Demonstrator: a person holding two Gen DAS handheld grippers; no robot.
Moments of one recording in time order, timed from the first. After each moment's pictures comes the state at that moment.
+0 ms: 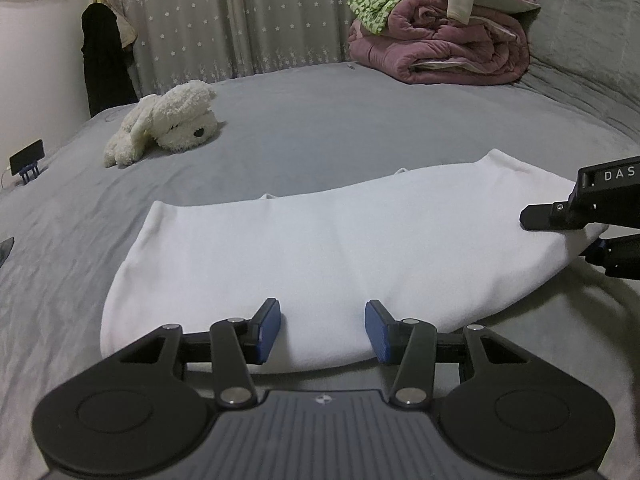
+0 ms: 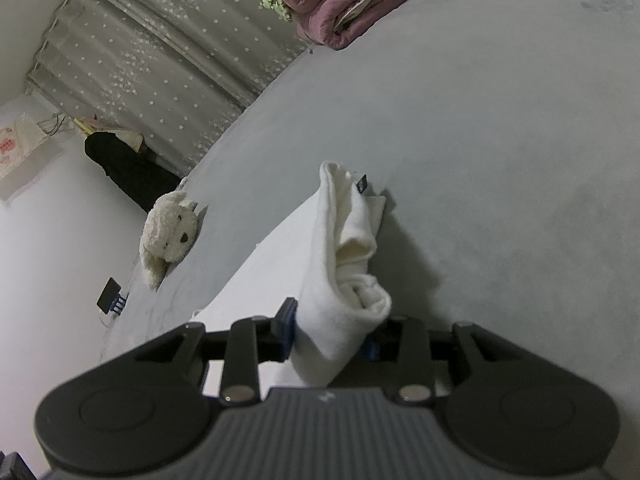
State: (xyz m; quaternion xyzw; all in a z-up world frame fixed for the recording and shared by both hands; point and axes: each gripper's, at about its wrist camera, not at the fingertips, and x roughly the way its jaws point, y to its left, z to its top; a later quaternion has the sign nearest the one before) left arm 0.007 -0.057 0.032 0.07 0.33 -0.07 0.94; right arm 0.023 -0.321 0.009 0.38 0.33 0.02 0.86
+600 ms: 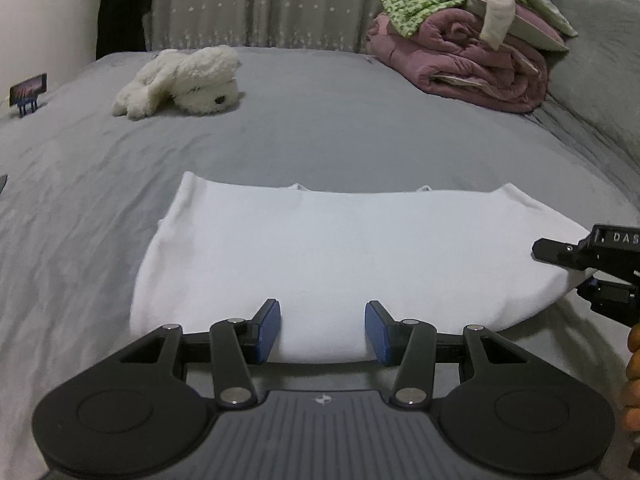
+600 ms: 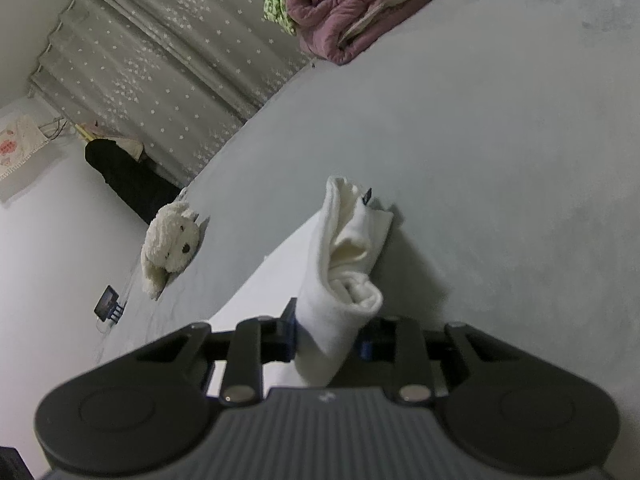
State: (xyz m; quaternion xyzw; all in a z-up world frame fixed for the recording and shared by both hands) left arm 0.016 -0.005 0.050 -0.04 0.37 -0.08 0.92; right arm 0.021 -0.315 0.021 0.37 0.31 0.01 0.88
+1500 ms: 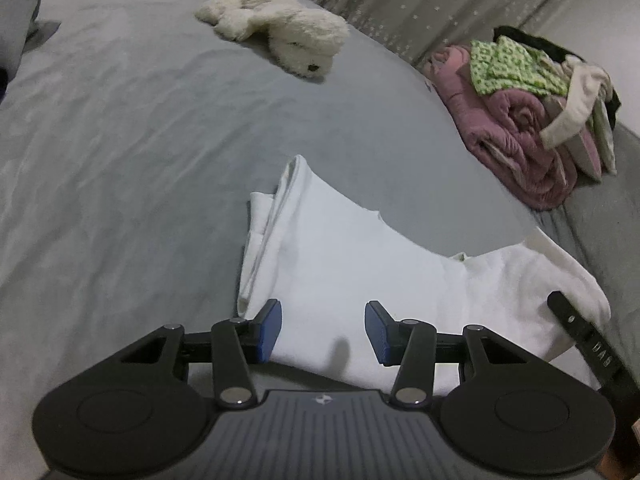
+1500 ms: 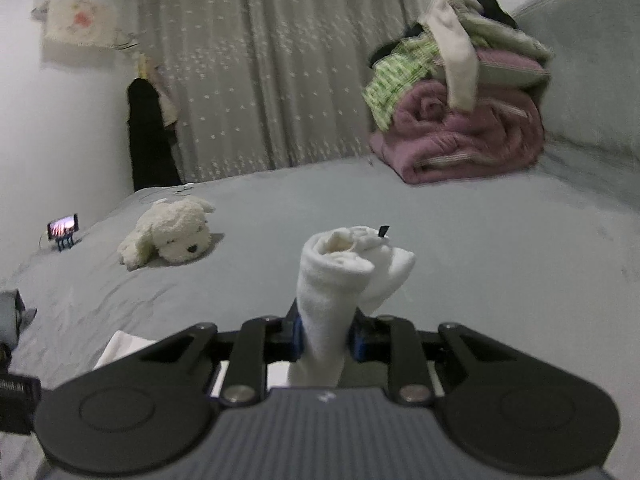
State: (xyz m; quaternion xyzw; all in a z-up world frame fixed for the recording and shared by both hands) left arm 0.039 0.112 0.048 -0.28 0.41 -0.07 0.86; right arm 0.019 -0.192 0.096 0.07 0.20 -0.02 0.98
